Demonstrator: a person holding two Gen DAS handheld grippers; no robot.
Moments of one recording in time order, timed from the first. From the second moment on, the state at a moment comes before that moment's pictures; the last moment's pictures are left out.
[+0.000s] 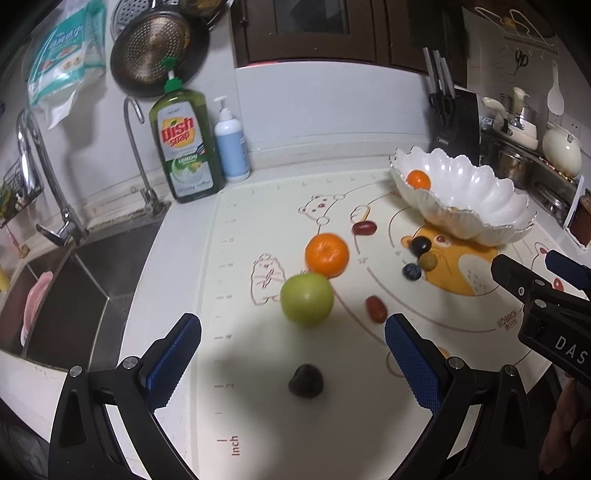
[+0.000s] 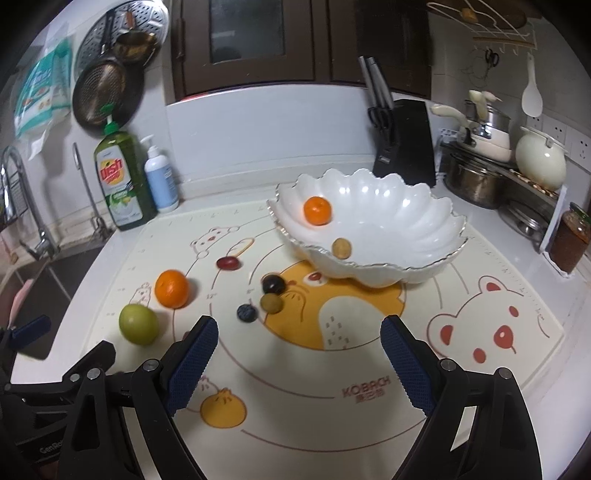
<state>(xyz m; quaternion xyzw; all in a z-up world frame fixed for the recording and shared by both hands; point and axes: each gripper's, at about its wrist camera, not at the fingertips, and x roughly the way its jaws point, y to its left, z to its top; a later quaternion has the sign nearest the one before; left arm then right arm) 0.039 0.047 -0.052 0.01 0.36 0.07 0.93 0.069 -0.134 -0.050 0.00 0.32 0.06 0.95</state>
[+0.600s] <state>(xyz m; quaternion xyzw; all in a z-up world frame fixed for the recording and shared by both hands) 0.032 0.050 -0.083 0.01 0.38 0.07 0.92 0.062 -0.122 -0.076 -0.02 0.34 0.07 0.94</state>
